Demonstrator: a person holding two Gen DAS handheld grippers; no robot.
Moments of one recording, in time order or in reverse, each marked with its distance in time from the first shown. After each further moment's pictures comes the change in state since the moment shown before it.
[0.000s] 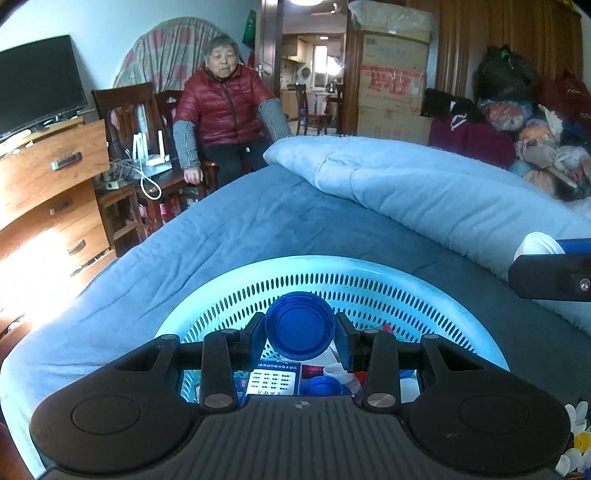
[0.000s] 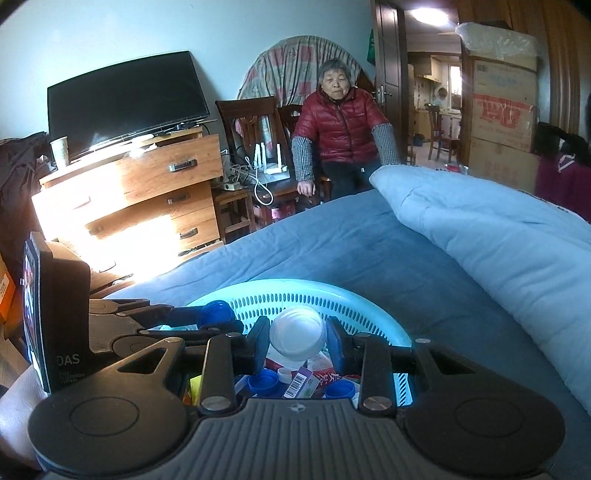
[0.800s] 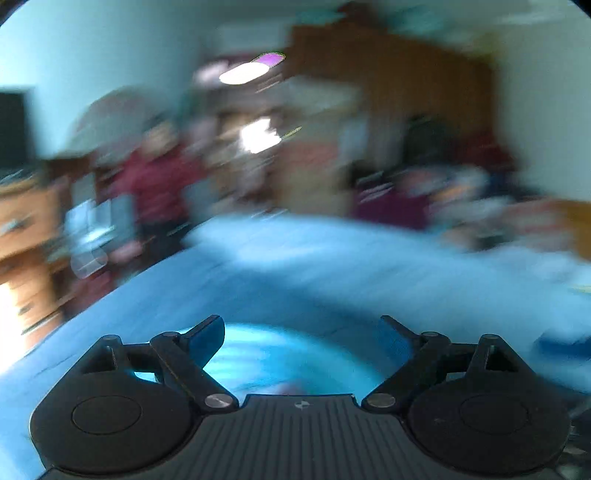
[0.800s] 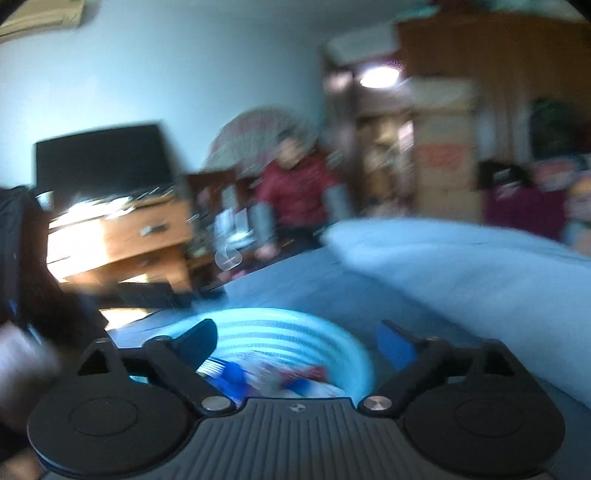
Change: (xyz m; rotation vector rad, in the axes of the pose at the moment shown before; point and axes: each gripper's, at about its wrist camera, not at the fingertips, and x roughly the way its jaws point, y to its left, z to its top) left arm -0.106 -0.058 -0.024 0.090 -0.323 -0.312; right arm -0.131 -0.023 -0.155 0.097 -0.344 -0.213
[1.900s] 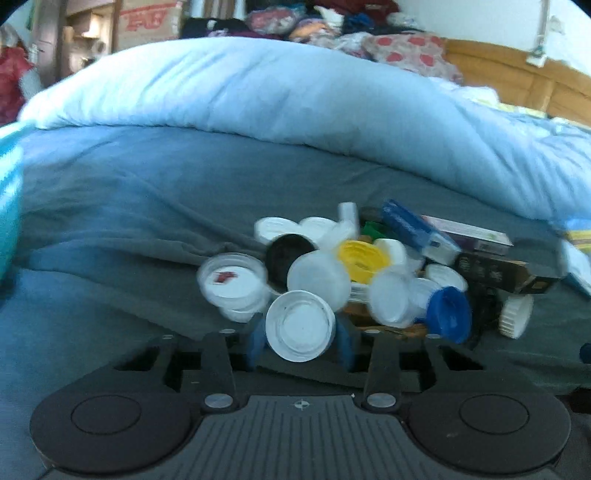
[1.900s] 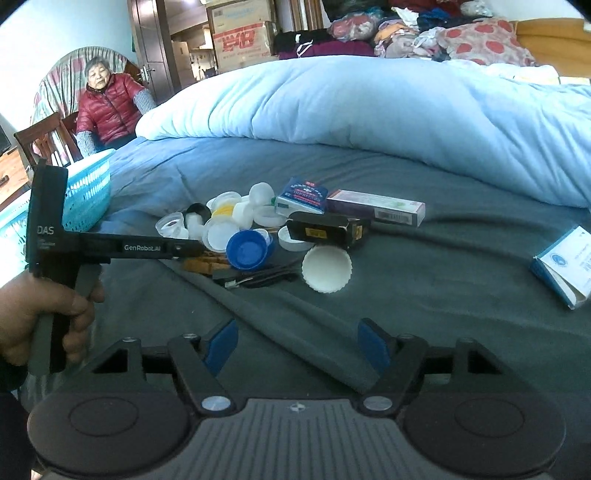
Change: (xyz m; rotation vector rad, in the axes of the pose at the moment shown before) left arm 0.142 -0.203 -0.214 0.118 0.459 -0.303; right arm -0.140 -0.165 -0.197 0.276 0.390 -0.394
